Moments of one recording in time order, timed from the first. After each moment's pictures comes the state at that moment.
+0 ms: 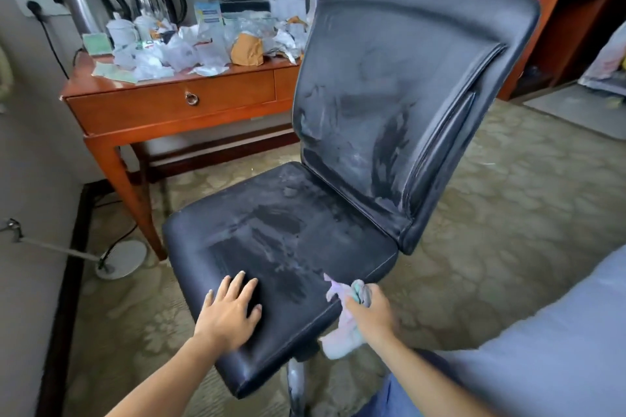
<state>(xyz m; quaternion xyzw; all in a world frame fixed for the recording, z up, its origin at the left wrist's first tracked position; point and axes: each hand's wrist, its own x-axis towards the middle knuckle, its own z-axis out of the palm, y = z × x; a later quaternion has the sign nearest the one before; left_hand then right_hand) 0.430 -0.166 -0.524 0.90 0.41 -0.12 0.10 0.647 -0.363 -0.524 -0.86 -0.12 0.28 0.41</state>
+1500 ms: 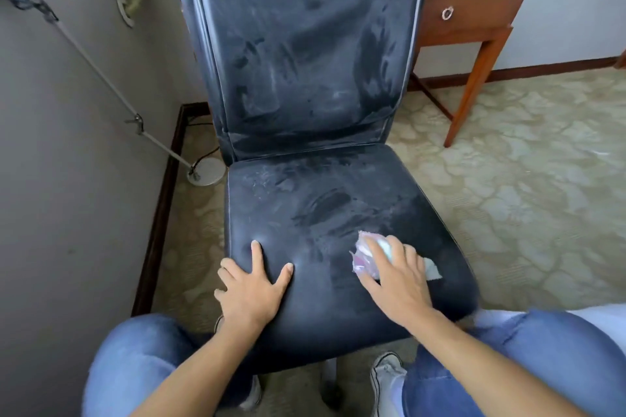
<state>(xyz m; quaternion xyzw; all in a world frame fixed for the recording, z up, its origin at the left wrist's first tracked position) 0.321 -0.282 -0.548 0.70 0.69 -0.04 0.16 0.571 -0.392 -0.557 -0.80 -0.58 -0.05 0.13</state>
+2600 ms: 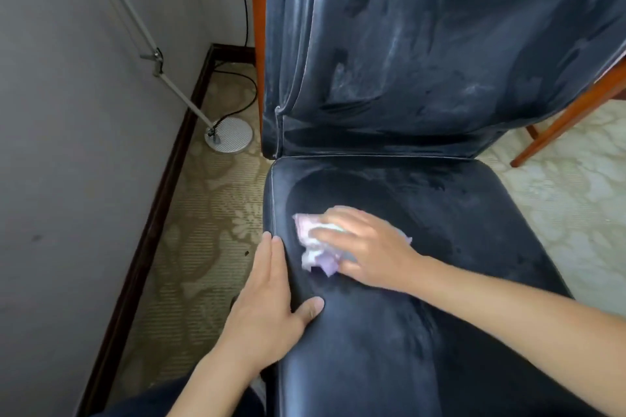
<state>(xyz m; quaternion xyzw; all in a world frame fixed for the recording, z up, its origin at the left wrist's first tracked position) 0.276 -0.165 -0.547 0.72 0.55 0.09 0.42 0.513 -0.124 -0.543 -0.42 -0.89 0.03 0.20</state>
